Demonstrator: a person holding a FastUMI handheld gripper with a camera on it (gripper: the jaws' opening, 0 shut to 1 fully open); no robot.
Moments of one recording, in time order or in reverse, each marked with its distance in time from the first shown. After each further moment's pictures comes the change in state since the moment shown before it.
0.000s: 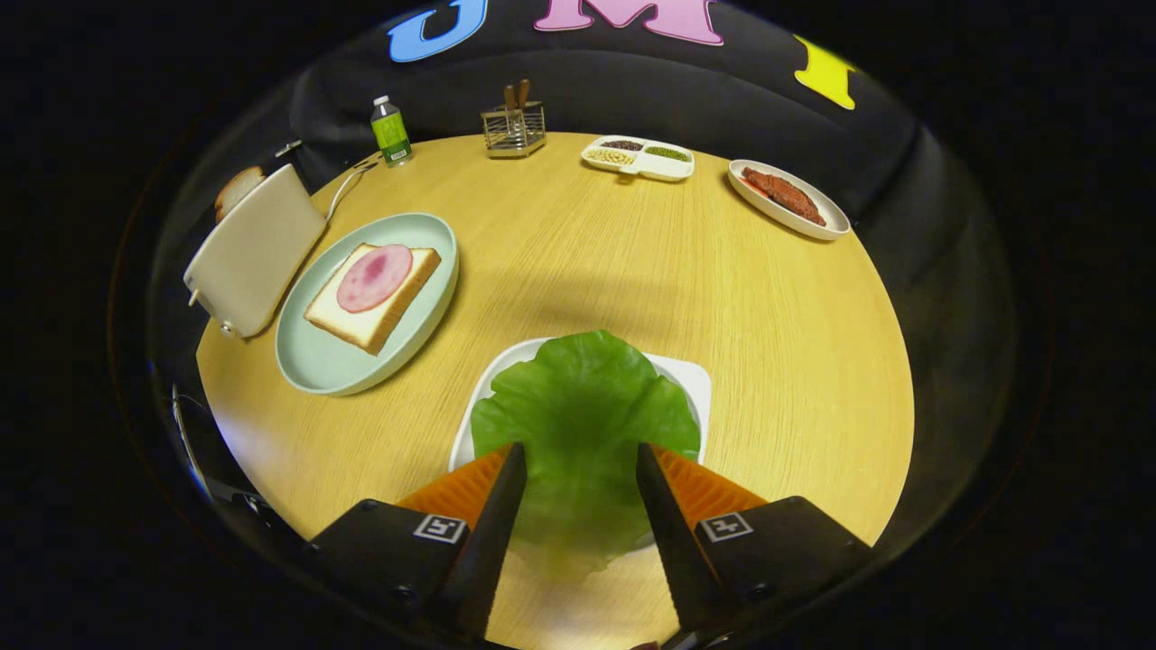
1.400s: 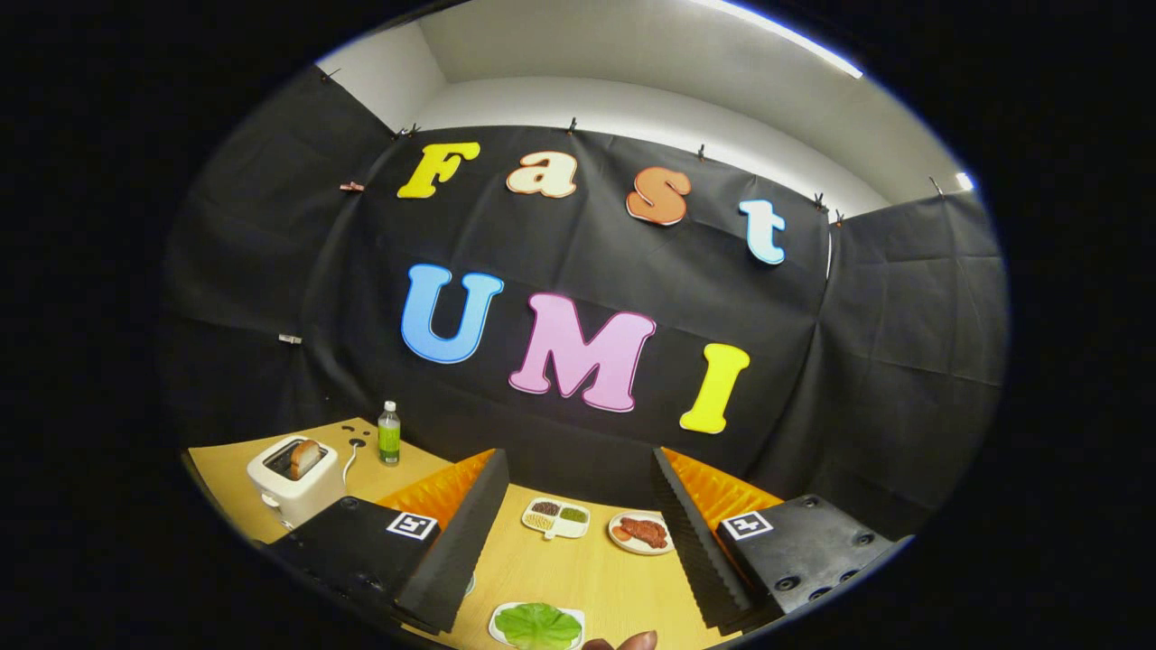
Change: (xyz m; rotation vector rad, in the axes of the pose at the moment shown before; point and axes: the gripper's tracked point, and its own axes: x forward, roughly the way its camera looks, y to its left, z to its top) arm -0.359 0.038 0.216 -0.128 -1.038 -0.296
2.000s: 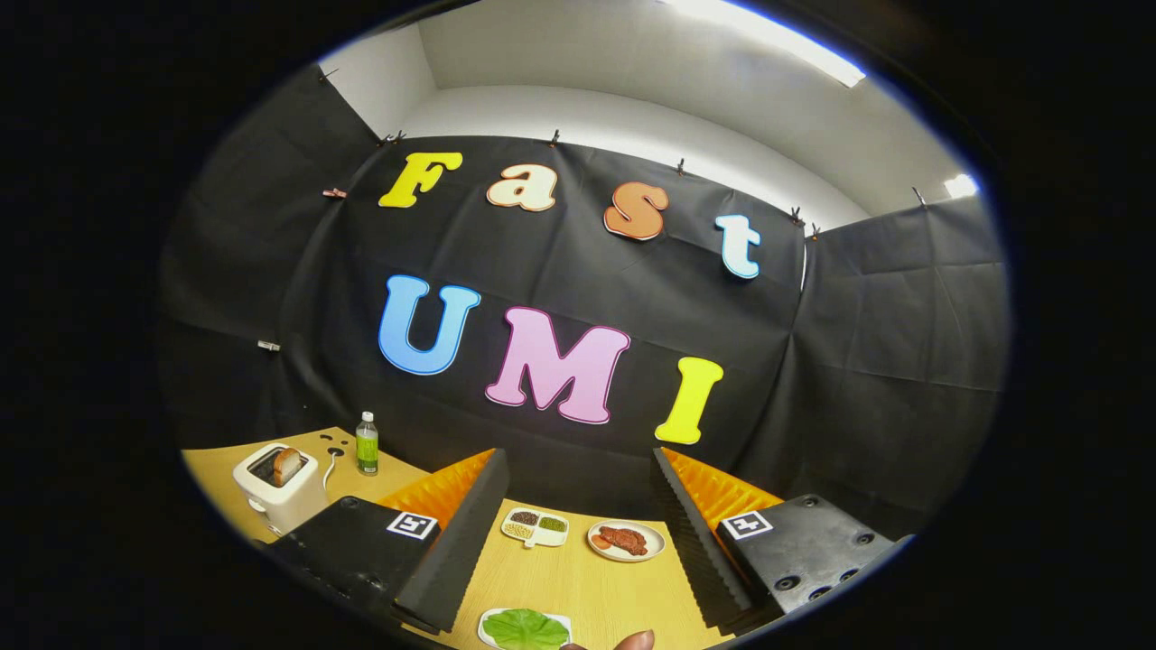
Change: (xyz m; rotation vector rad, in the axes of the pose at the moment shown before) arm -0.013 -0.016 0.028 -0.004 -0.089 -0.095
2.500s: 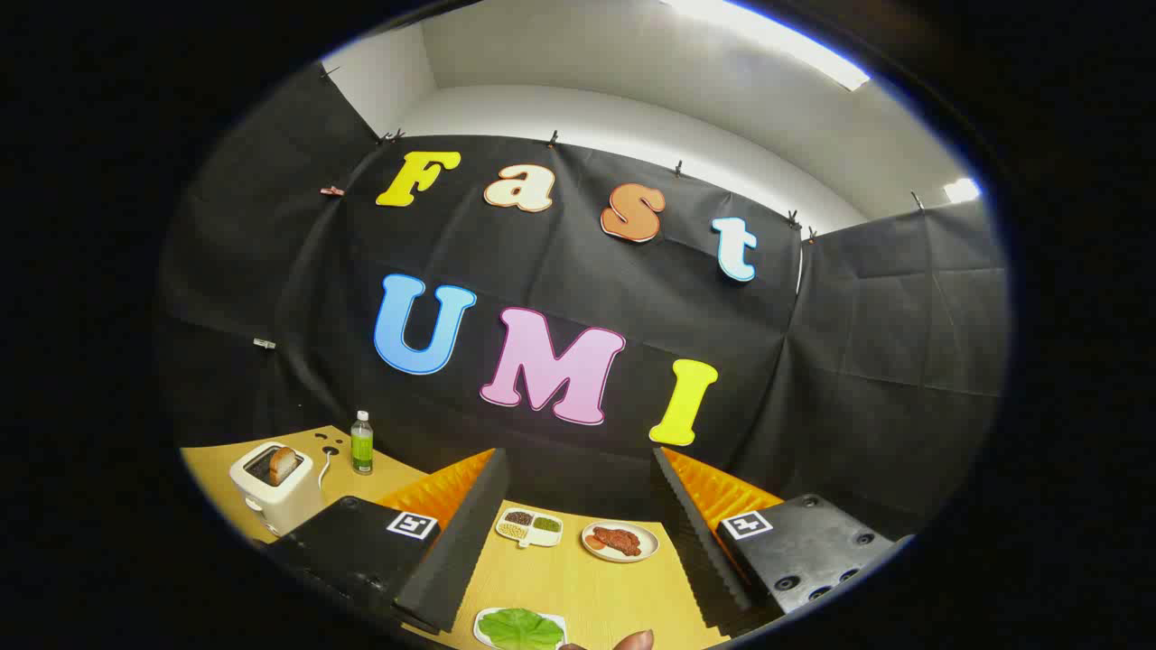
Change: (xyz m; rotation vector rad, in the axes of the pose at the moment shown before) arm -0.002 -0.004 0.005 -0.003 -0.002 -0.013
